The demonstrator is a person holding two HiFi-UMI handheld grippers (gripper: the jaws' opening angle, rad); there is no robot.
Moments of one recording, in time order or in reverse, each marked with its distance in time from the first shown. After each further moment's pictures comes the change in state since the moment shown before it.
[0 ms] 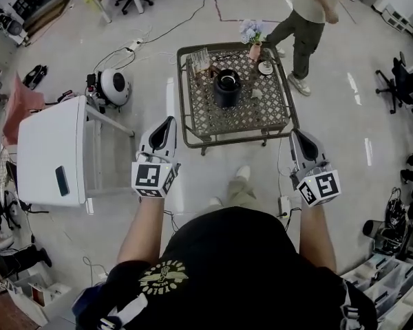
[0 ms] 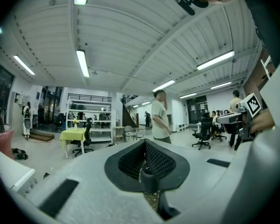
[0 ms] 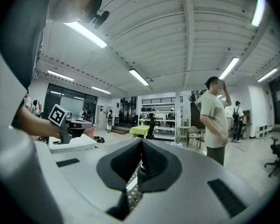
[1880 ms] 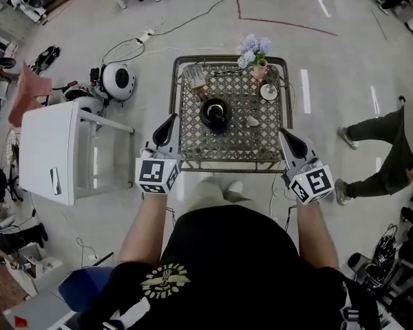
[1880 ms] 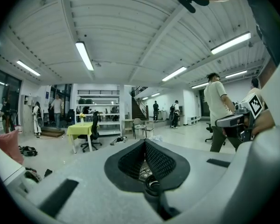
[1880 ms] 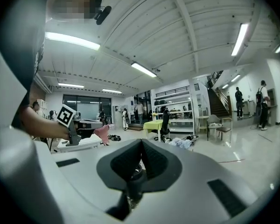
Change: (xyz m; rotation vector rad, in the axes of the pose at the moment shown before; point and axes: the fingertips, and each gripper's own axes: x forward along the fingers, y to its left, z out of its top) left arm 0.207 -0.010 -0.015 -0.009 0.103 0.140; right arm 0.160 -0.158 -0.044 0.083 0.065 0.259
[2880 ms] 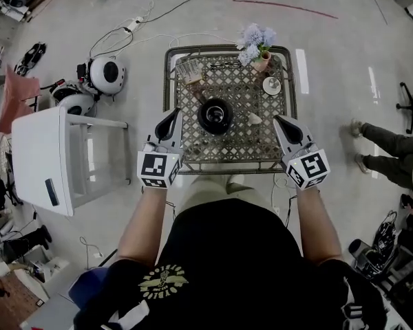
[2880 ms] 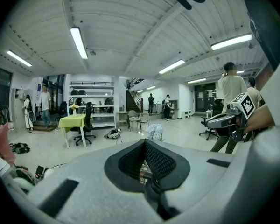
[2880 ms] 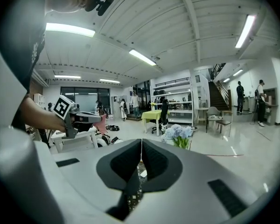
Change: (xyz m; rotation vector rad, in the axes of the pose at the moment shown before) left arm 0.073 0.027 -0.058 -0.005 0.087 -0.082; right arm 0.086 -0.036 -0.060 -0.019 0.124 -0.003
